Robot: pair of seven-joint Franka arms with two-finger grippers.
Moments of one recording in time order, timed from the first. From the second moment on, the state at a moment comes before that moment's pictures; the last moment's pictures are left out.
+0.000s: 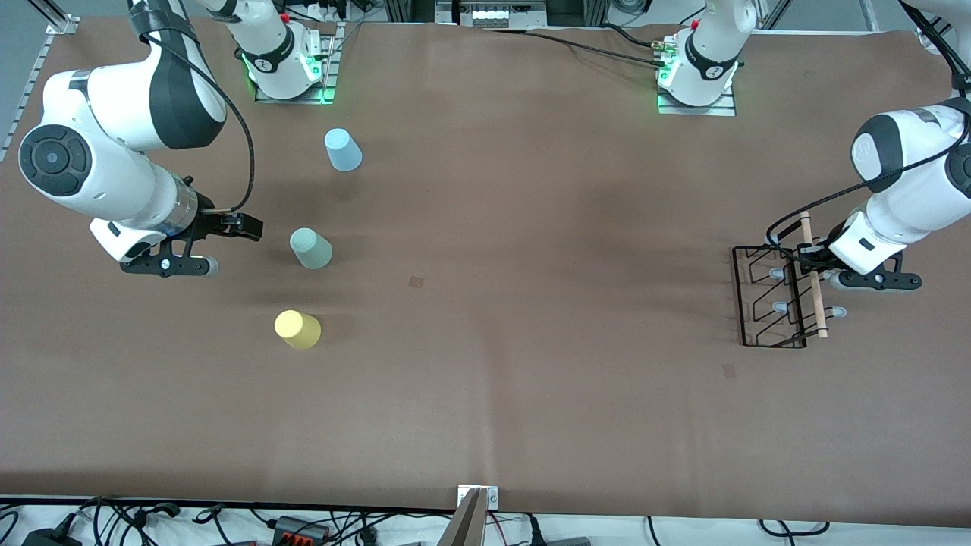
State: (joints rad) left arm 0.15 0.17 0.02 -2.14 0.03 2.34 0.19; right arm 0.16 0.17 0.00 -1.82 -0.01 1.83 0.19
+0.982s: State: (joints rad) left arm 0.11 0.16 -0.40 -1.91 0.03 2.04 -0.34; right arm 0.24 0.19 0.02 -2.22 -0.01 2.41 0.34
